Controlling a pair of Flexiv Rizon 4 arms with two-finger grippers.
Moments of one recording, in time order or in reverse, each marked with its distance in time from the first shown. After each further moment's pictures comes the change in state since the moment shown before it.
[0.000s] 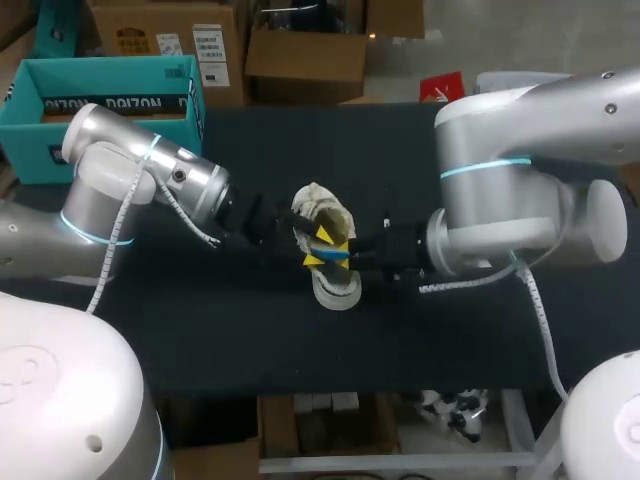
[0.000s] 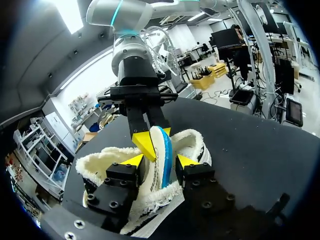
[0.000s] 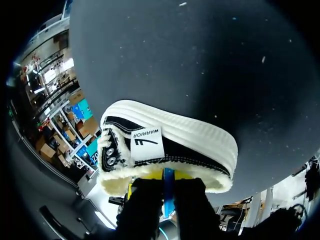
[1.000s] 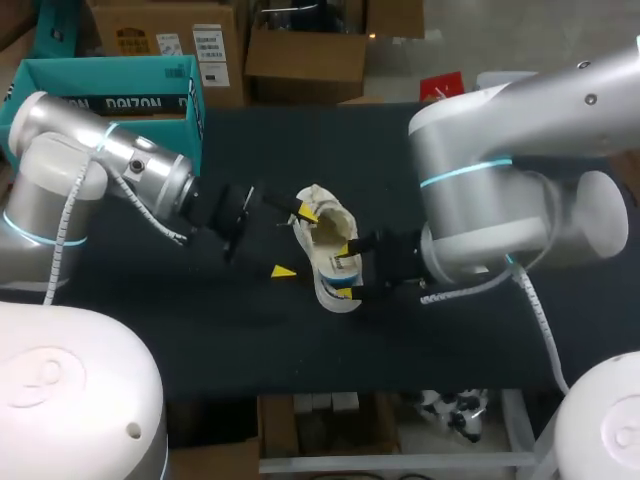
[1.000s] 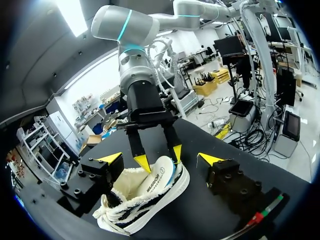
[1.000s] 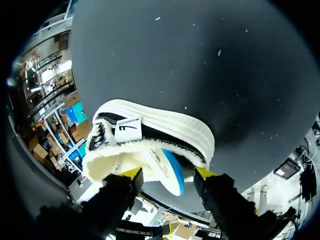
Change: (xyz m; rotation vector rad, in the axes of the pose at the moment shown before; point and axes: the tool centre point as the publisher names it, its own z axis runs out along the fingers) left arm 0.018 -0.069 -0.052 0.011 -0.036 -0.041; right arm -0.030 -0.016 -0.016 -0.085 -0.069 -0.027
